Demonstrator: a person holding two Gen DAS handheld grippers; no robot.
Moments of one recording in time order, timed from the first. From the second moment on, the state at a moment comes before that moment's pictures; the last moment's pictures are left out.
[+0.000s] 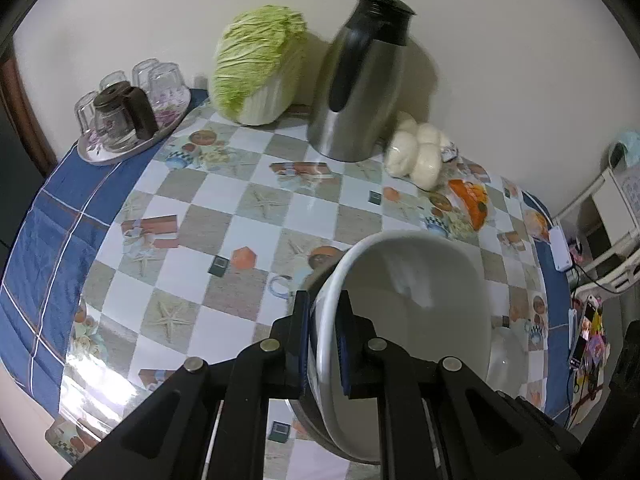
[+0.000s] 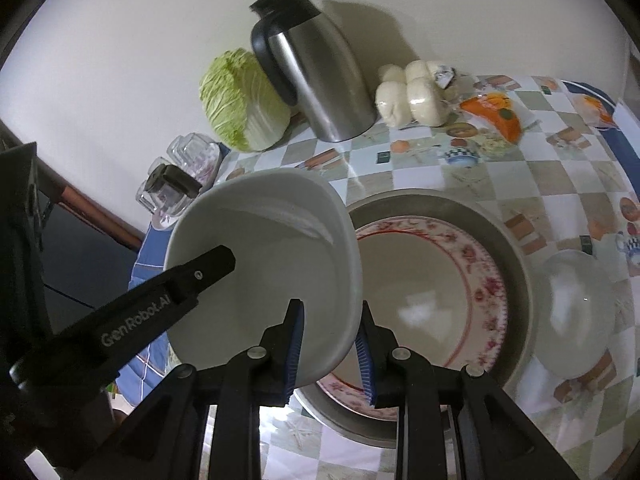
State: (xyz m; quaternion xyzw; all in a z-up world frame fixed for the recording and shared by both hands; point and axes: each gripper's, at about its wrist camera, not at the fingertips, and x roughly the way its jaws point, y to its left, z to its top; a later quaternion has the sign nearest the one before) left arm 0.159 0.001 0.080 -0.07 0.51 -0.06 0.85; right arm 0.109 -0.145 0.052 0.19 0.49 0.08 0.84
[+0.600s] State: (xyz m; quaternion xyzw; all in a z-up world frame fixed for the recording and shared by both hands) left arm 0.151 -0.053 0.077 -0.02 0.53 -0.08 0.85; right arm 0.099 -0.199 0.047 0.22 0.50 0.06 0.83
